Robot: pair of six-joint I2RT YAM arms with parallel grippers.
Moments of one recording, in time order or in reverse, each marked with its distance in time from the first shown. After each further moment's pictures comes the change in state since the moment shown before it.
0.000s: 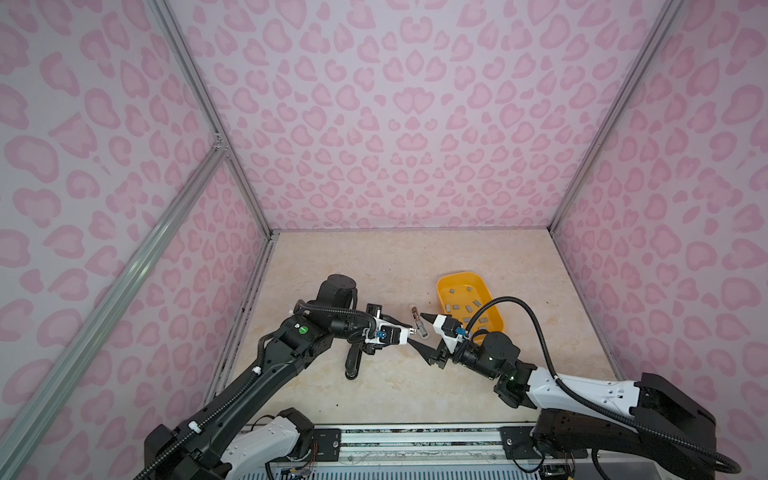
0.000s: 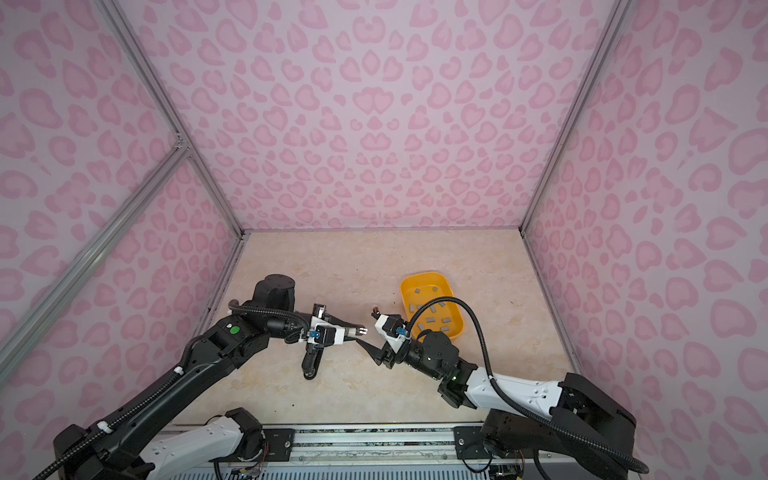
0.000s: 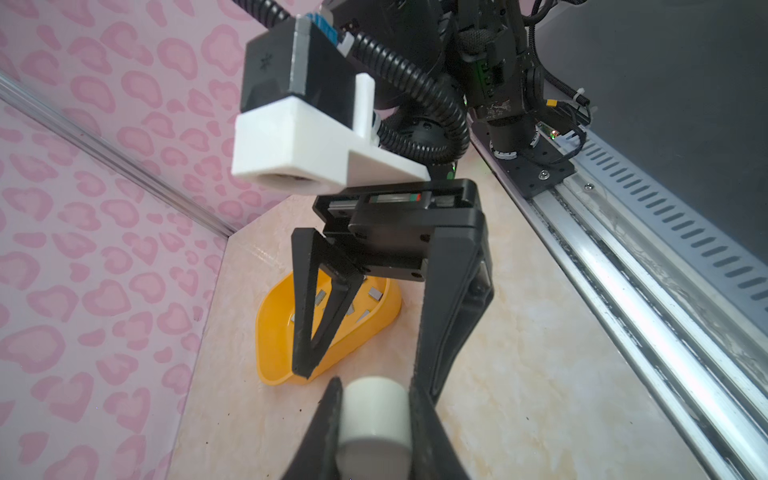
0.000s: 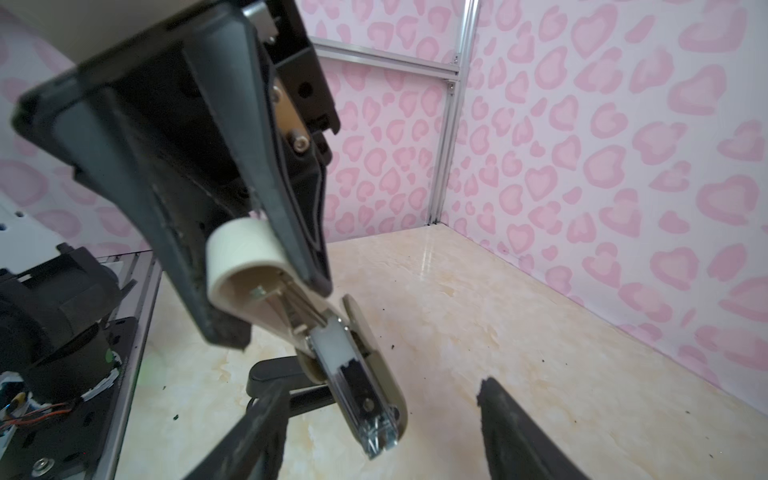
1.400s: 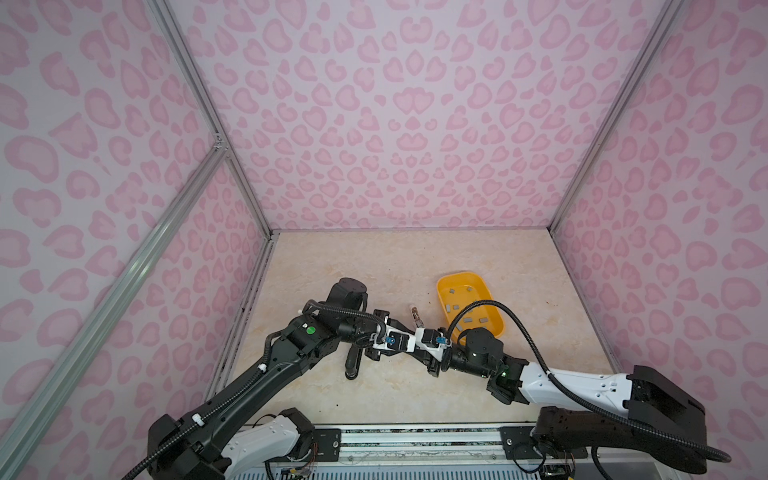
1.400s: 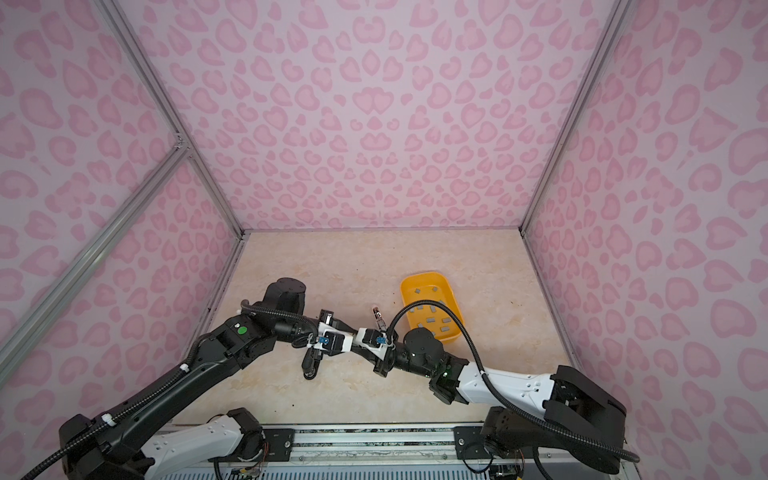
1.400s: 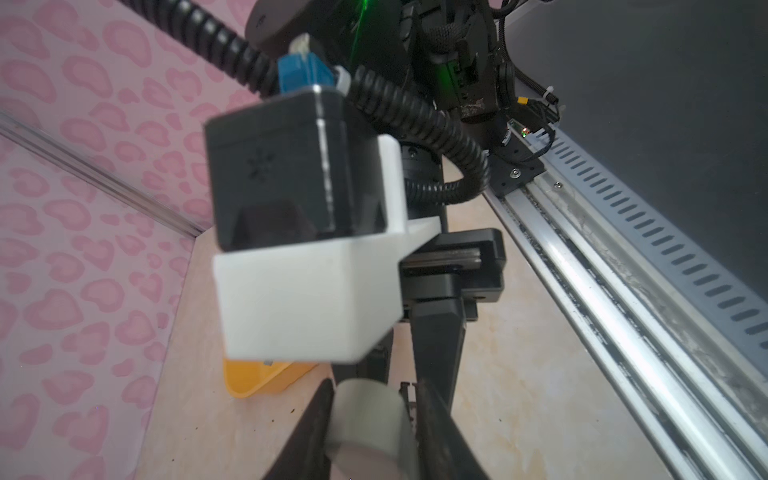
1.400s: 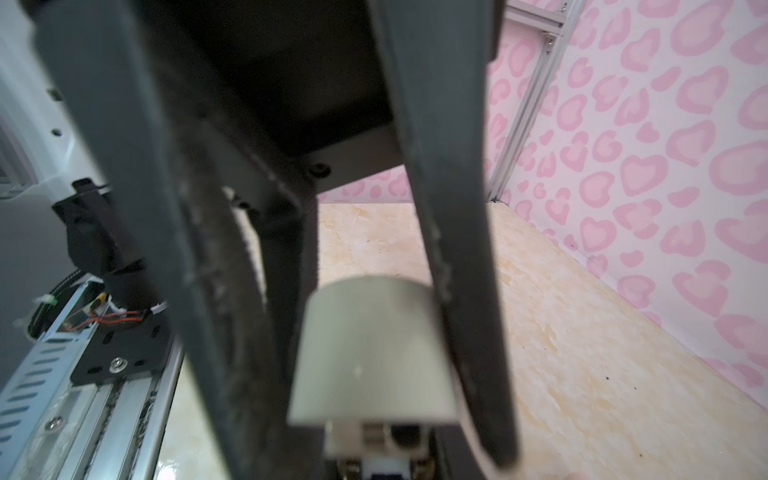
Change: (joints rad) left arm -0.050 0.008 0.002 -0.029 -0.074 0.000; right arm 0.025 0.062 0.109 -0.184 -0.076 -0.067
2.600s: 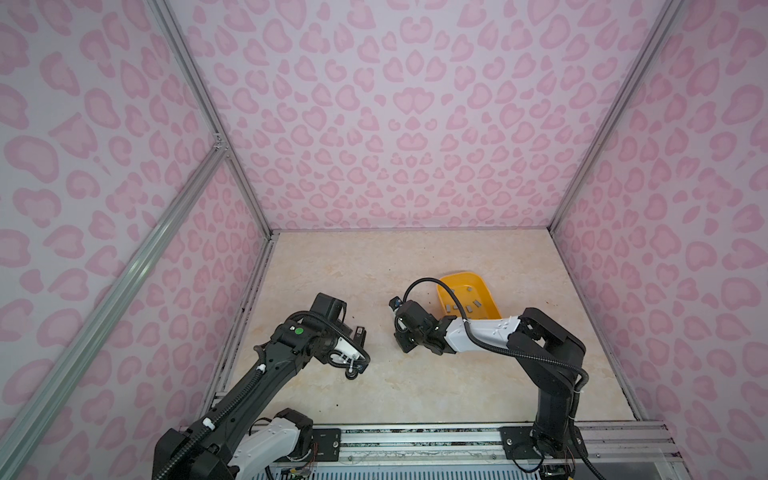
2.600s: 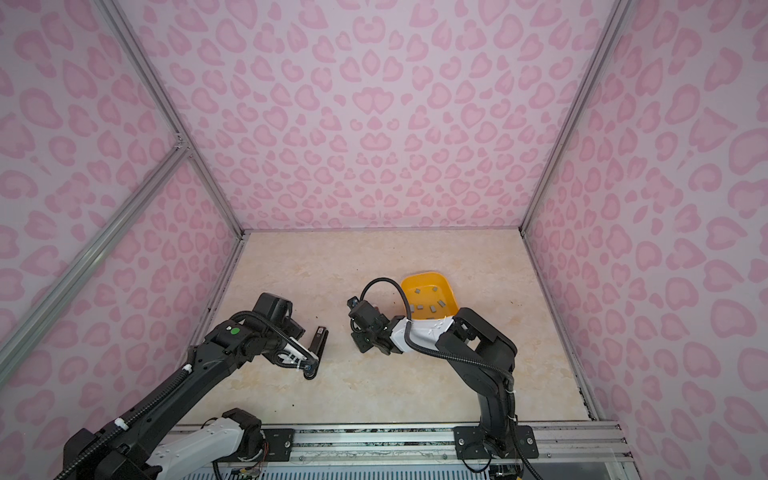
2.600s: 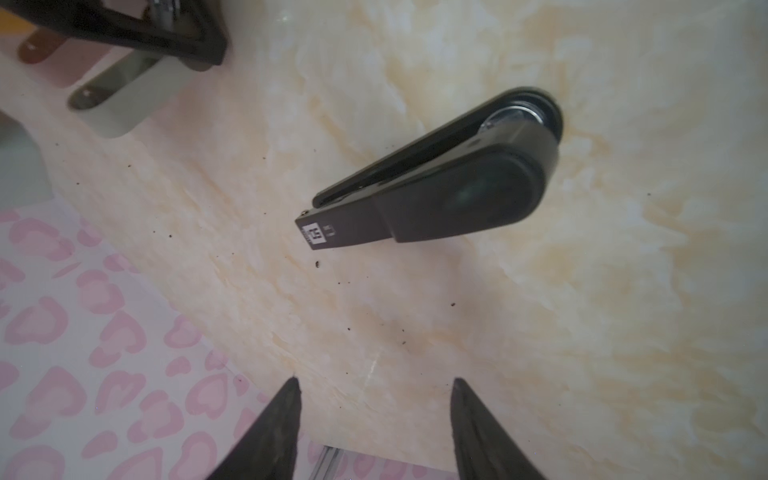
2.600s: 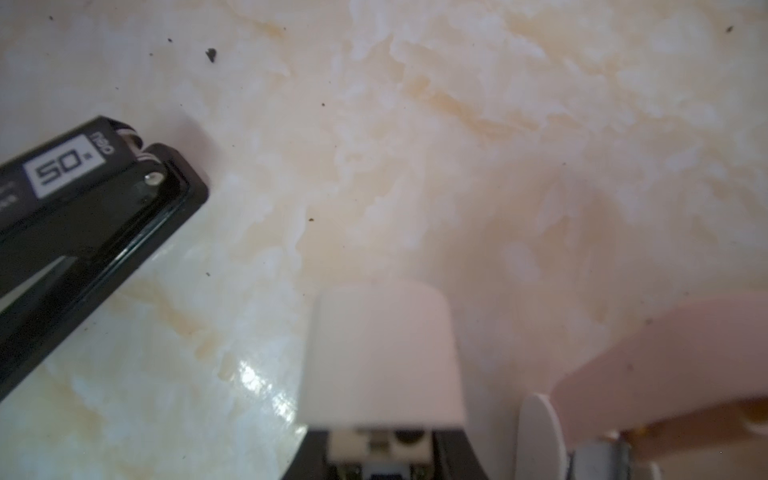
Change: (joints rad) left arm 0.217 -0.015 -0.166 -0.332 -0.846 0.810; right arm -0.077 0.677 0.582 -0.721 0.307 0.423
